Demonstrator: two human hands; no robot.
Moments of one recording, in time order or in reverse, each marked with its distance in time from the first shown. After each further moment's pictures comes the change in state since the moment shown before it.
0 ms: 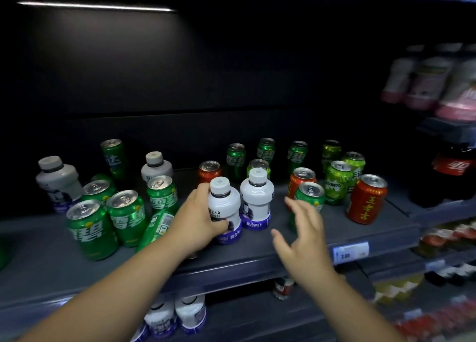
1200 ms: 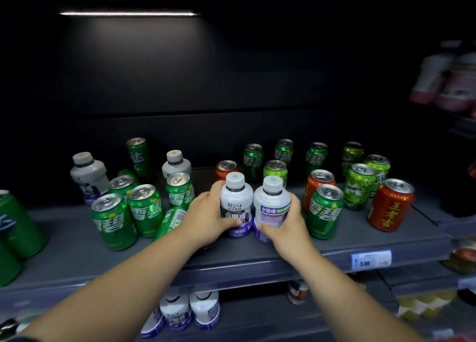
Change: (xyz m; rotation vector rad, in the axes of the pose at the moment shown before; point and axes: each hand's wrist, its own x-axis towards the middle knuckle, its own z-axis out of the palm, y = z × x) left_hand 0.004 -0.007 -0.004 0.132 0.010 0.014; right_hand 0.036 0.006 0.056 0.390 -0.207 0.290
